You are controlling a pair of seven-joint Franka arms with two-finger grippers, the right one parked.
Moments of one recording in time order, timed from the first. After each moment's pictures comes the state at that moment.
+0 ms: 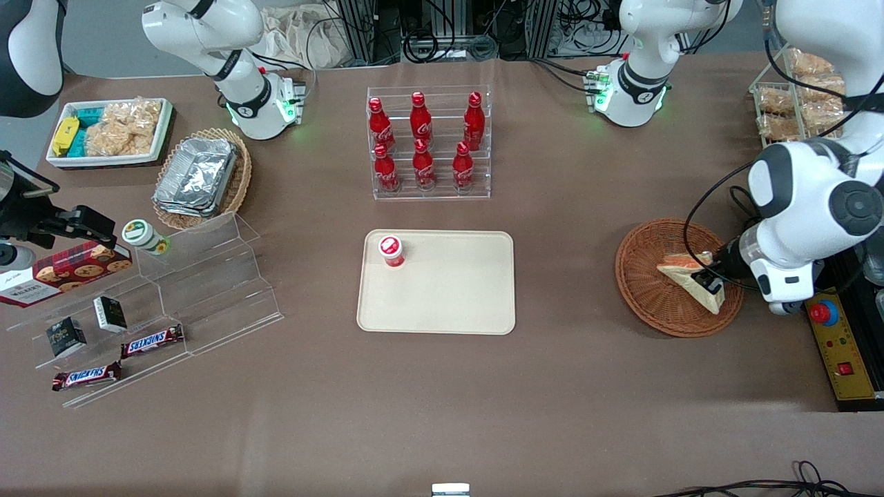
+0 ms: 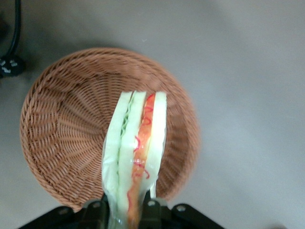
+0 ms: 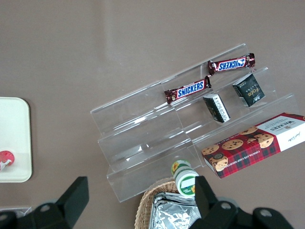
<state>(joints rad) 0.12 0.20 -0.15 -1.91 0.01 2.08 -0.85</state>
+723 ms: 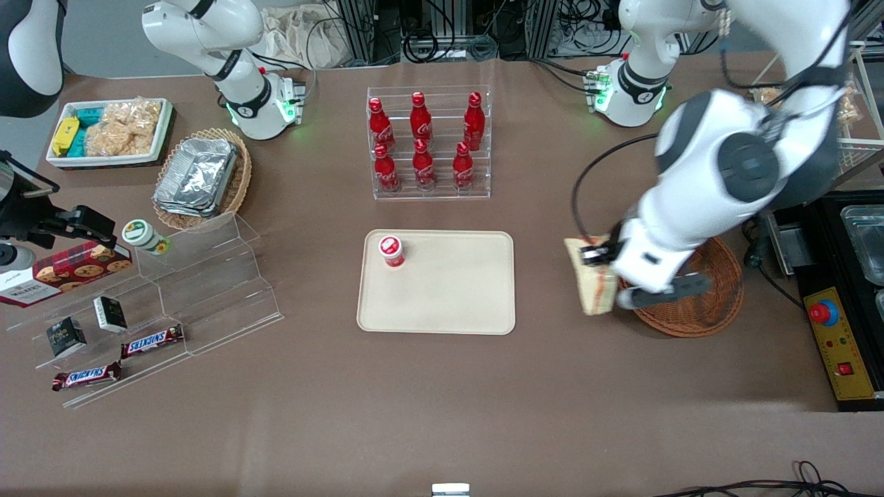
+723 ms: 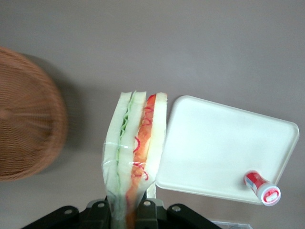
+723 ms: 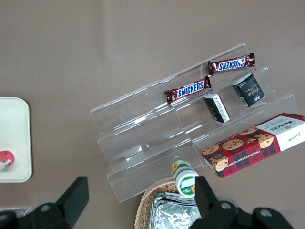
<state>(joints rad) -0.04 0.37 -0.45 -1.51 0.01 1.86 -0.64</state>
